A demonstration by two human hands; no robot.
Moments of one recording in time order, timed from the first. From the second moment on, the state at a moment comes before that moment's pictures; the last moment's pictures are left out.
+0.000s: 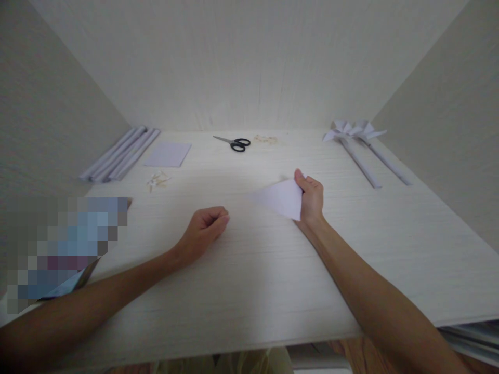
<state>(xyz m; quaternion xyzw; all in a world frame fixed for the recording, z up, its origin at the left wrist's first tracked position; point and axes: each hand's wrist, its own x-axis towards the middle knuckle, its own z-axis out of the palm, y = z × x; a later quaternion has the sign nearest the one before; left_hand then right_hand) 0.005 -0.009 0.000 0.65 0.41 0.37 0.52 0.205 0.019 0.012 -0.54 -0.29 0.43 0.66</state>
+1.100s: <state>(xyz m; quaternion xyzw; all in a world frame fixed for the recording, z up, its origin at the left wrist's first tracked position) 0.002 -0.010 0.004 0.58 0.50 0.41 0.50 0.193 0.010 0.003 -0.47 -0.40 0.53 0.59</state>
